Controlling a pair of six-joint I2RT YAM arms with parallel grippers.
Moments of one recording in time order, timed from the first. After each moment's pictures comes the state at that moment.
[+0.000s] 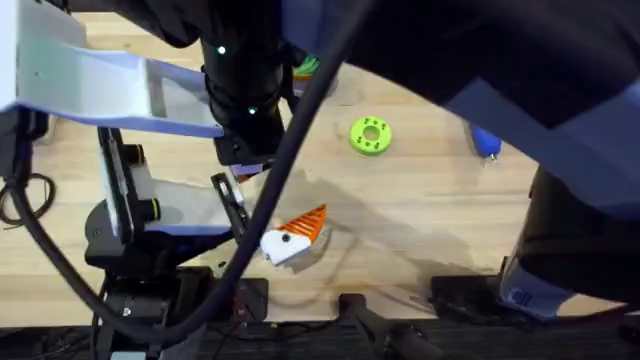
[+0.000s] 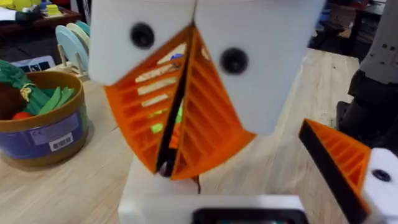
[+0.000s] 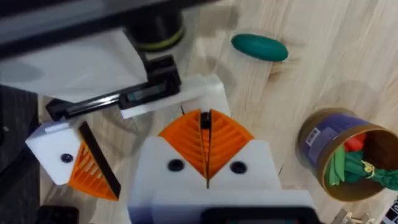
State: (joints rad) left arm 0.00 0.01 0.01 -0.11 1.09 0.02; right arm 1.07 2.05 2.24 -1.48 -0.06 -0.73
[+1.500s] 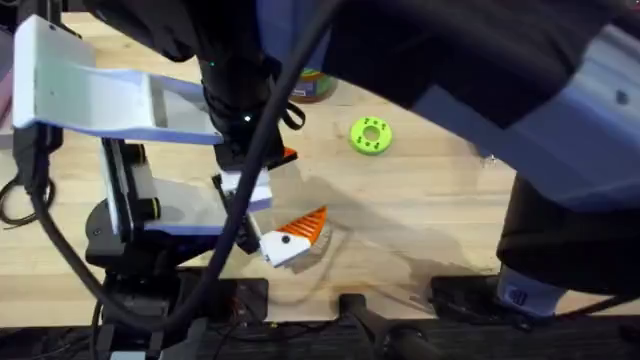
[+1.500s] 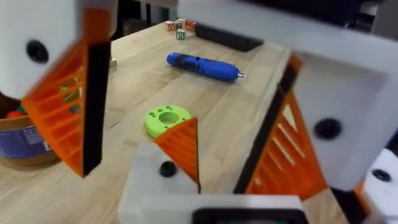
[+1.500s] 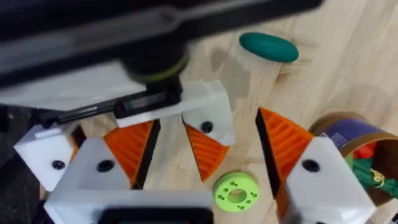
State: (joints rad) left arm 0.00 0.01 0.01 -0.12 1.10 0.02; right arm 1.07 2.09 2.26 -1.50 -0.06 -0.73
